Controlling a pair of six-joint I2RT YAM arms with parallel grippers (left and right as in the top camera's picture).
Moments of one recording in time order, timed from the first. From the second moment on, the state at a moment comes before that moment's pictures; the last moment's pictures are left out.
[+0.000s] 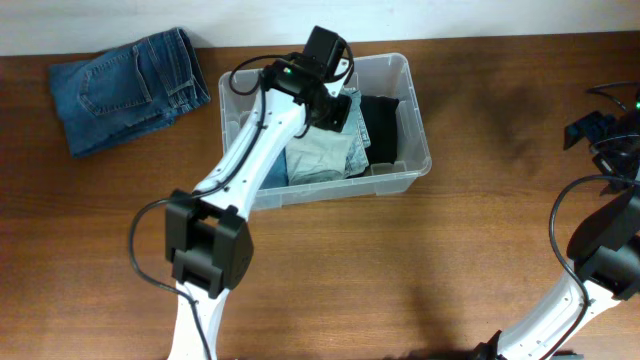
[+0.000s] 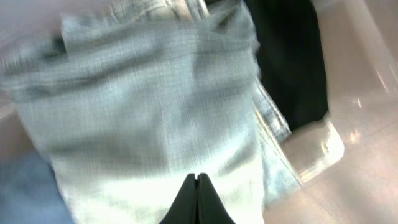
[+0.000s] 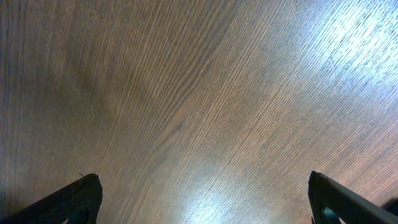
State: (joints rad) left arm -0.49 2.25 2.19 -1.07 0.08 -0.07; right arm -0.58 2.15 2.07 -1.48 -0.02 0.58
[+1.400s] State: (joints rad) left arm -0.48 2.23 1.99 -1.35 0.27 0.00; right arm -0.58 2.15 2.07 -1.48 -0.02 0.58
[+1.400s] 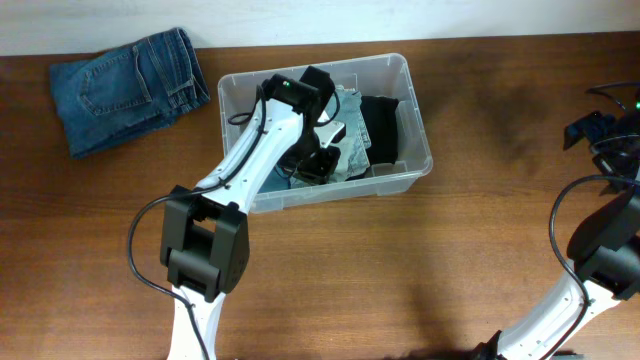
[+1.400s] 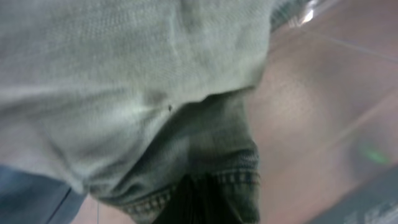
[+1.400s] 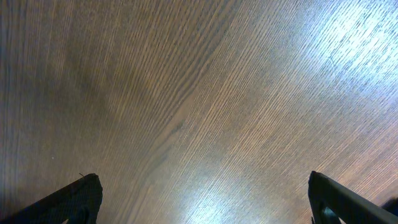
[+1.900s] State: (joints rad) left arm -0.48 2.23 1.97 -1.25 0.28 0.00; right arm -0.58 2.15 2.07 -1.48 -0.02 0.58
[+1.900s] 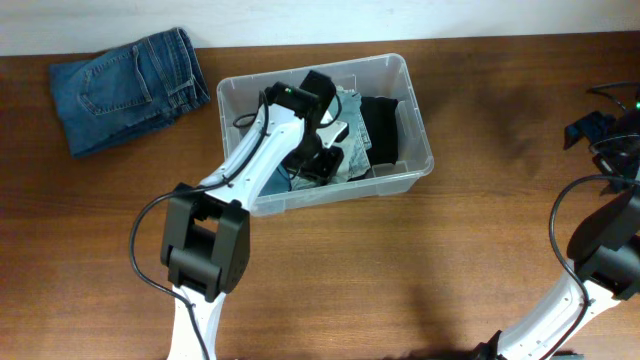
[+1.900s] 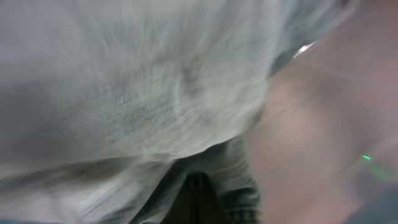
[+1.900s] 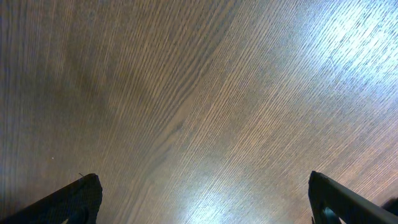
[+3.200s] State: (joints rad) left arm -0.37 2.39 2.27 -1.03 0.04 -0.05; right arm -0.58 2.15 2.07 -1.48 -0.02 0.58
